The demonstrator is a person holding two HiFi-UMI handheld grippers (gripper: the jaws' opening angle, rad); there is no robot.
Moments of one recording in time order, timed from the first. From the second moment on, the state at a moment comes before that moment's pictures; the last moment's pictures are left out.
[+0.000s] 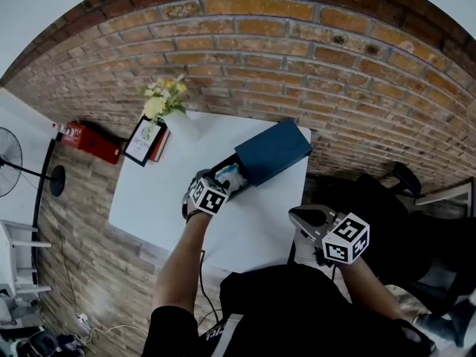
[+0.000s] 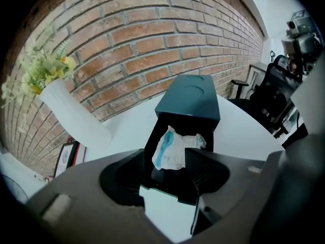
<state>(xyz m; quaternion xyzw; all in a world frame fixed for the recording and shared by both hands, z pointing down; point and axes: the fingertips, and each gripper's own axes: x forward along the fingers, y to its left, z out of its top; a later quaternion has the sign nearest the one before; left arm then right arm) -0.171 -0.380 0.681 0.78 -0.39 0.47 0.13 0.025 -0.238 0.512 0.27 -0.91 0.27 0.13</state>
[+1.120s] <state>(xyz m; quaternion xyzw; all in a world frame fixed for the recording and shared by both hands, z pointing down) -0.184 -0.260 0.405 0.80 -0.58 0.11 0.07 -0.019 -0.265 0.445 0.16 -0.97 0.18 0.07</state>
